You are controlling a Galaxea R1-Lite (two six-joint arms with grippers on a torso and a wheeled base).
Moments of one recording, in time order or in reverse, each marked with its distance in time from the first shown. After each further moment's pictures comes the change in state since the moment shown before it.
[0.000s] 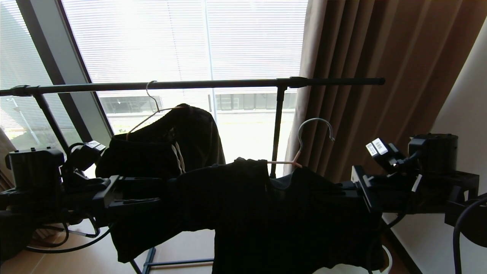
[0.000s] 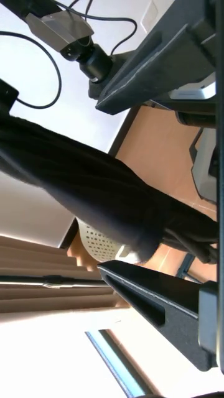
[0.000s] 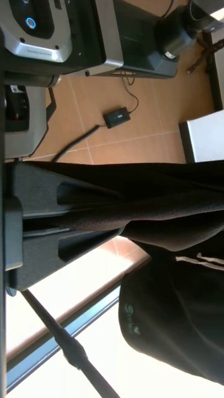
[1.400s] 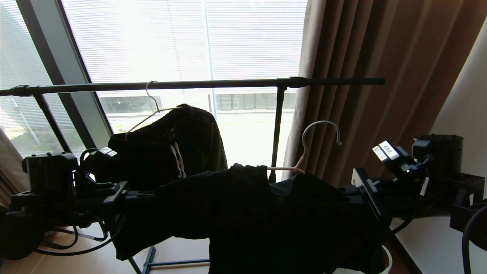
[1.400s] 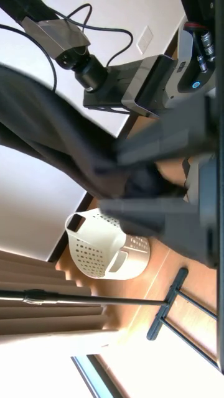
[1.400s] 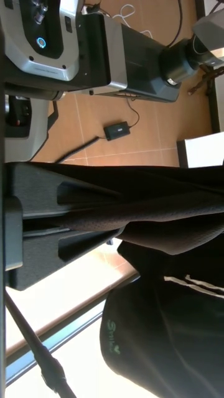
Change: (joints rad) left arm -0.027 0.050 0.003 -0.001 0.001 0.004; right arm 0.014 -0.026 0.020 0.000 0.070 -0.024
